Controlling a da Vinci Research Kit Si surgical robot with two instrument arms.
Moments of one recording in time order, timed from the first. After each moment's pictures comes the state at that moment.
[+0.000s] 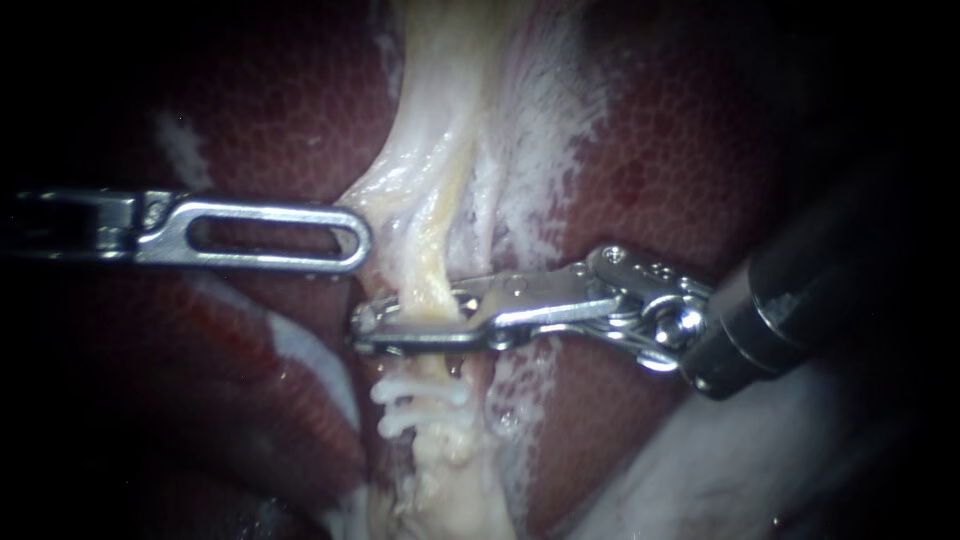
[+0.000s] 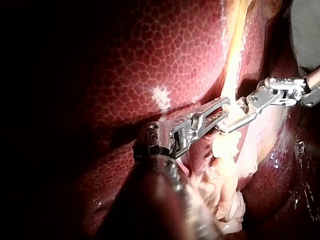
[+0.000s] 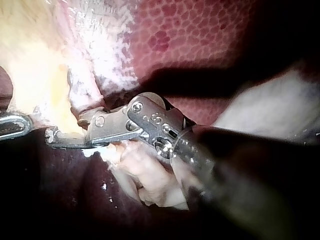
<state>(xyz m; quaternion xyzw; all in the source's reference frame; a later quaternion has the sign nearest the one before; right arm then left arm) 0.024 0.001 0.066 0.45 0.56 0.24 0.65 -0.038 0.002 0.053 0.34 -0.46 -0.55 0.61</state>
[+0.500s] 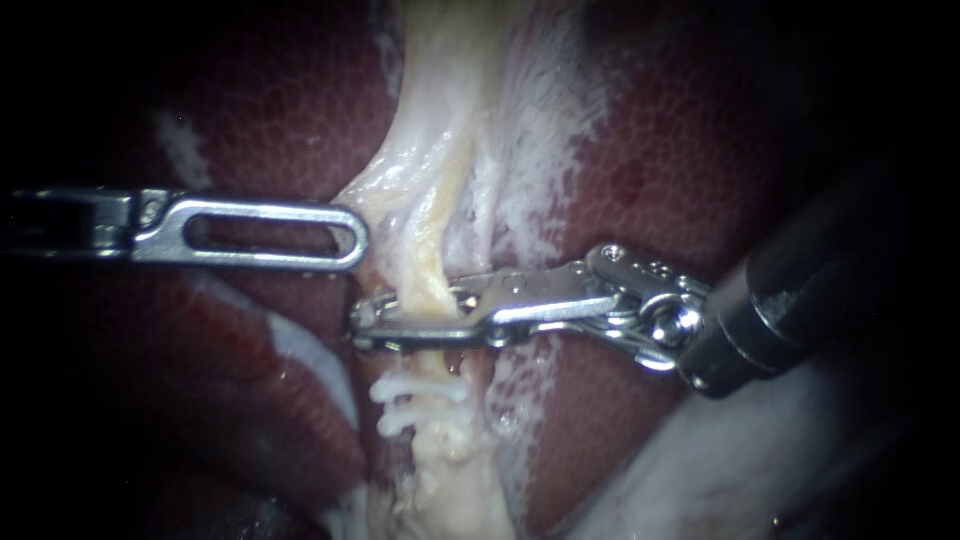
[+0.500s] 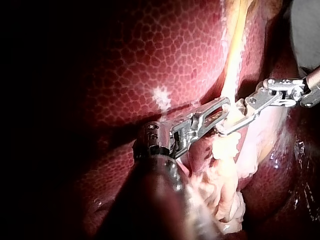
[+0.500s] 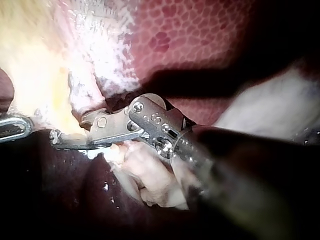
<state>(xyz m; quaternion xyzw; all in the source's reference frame) 0.024 0.001 0.066 0.44 0.55 0.25 0.66 -0.038 0.002 0.053 0.34 -0.46 -0.55 0.61</state>
